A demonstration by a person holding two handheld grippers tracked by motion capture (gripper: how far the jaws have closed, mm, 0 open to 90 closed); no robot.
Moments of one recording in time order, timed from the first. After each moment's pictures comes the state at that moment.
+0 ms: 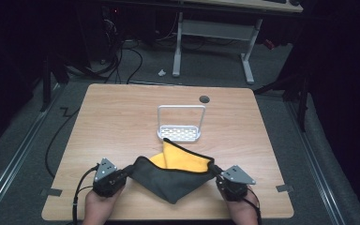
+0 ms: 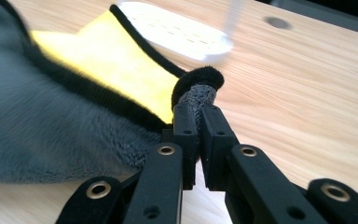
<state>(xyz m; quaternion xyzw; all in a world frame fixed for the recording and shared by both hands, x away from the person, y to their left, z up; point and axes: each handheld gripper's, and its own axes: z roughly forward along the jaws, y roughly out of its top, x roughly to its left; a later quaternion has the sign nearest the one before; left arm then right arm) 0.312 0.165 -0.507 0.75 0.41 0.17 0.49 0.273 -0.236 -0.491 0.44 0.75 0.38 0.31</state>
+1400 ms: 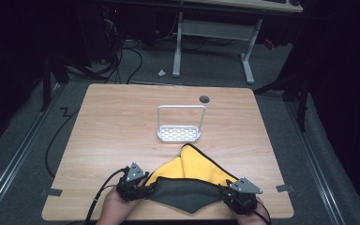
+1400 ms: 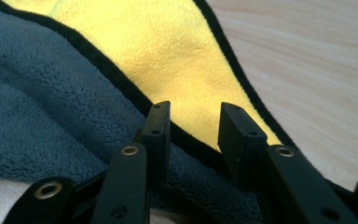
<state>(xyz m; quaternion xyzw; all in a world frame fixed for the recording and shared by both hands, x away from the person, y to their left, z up) 0.317 0.100 -0.533 0.83 0.36 0.10 0.41 0.246 -0.261 -0.518 0.48 0.78 0.32 0.26</state>
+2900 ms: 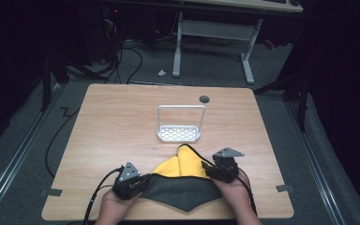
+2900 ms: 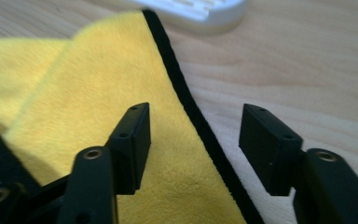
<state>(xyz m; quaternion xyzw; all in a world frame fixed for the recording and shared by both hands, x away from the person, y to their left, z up) 0.315 0.113 -0.532 0.82 0.35 0.10 0.45 0.342 -0.230 -0.508 0.50 0.78 0.34 0.20</state>
